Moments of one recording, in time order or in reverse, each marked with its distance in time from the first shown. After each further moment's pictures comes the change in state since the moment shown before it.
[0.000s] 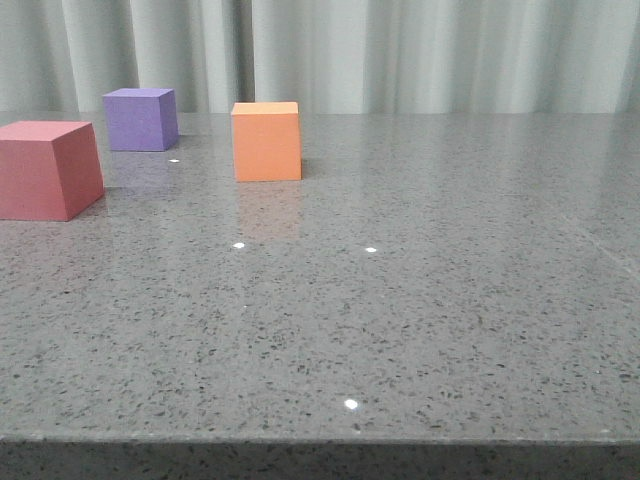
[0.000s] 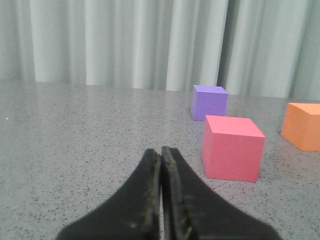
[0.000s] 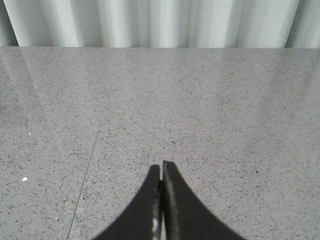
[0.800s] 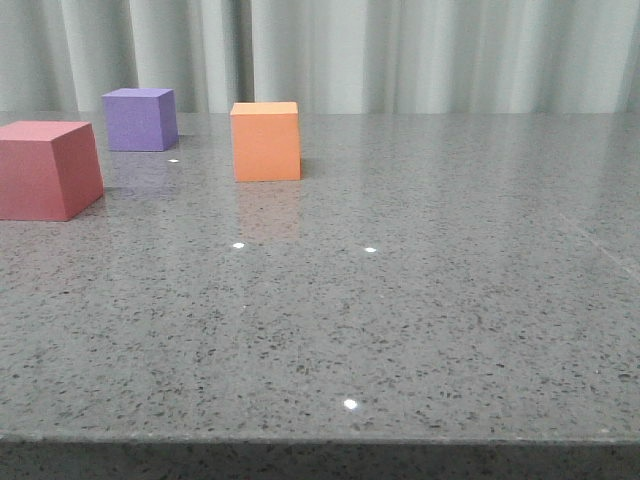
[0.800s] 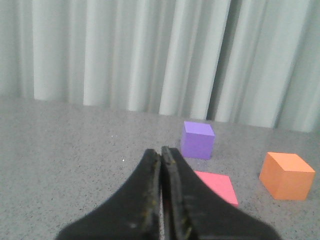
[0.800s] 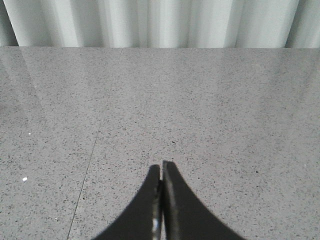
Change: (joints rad) left arm 0.000 0.208 -0.455 -0.063 0.300 0.000; right arm 0.000 0.000 0.000 0.000 -0.002 0.000
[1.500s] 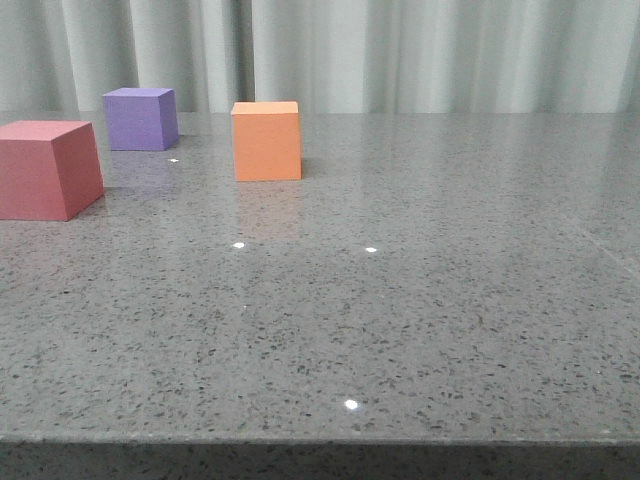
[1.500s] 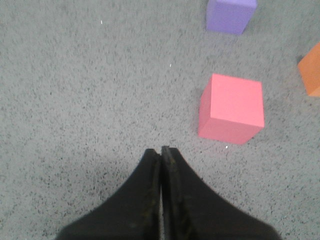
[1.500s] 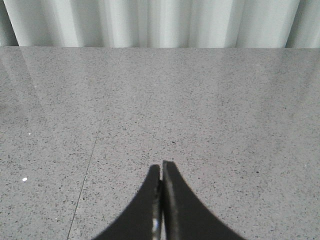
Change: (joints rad) left arm 0.000 0.651 -0.513 -0.015 0.569 0.000; right arm 0.000 0.000 0.000 0.000 0.000 0.000
